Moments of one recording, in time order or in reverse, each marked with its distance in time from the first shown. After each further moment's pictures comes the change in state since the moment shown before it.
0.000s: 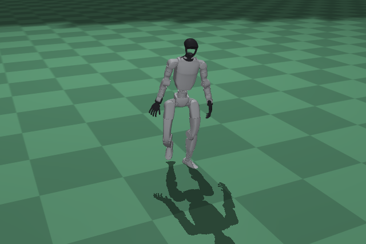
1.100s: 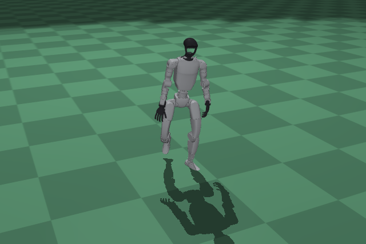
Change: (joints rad) left arm 0.024 -0.042 0.006 0.048 0.061 0.040 -0.081; right arm -0.036 0.046 -0.029 -0.179 -0.068 -0.038 0.087; waist 0.075 0.020 -0.050; left_leg -0.076 0.064 -0.027 0.089 -0.023 0.021; right_leg 0.186 0.022 0.012 -0.077 0.082 -0.012
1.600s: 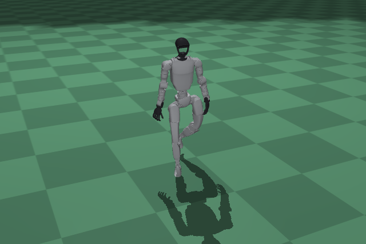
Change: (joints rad) left arm 0.058 -0.038 -0.021 -0.016 0.065 -0.077 0.057; right arm 0.053 -0.029 -0.104 0.099 0.156 0.061 0.119; waist -0.220 -0.112 0.003; left_leg 0.382 -0.183 0.095 0.451 0.476 -0.077; right_leg -0.217 -0.158 0.044 -0.603 -0.271 -0.152
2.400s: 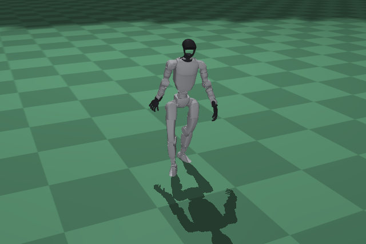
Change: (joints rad) left arm -0.194 0.101 -0.065 -0.178 -0.157 -0.070 -0.011; right arm 0.057 -0.014 -0.014 0.216 0.028 0.062 -0.072; waist 0.002 0.130 0.046; left_leg -0.093 -0.005 -0.244 -0.655 -0.523 0.039; right_leg -0.109 0.098 -0.154 0.135 0.047 0.063
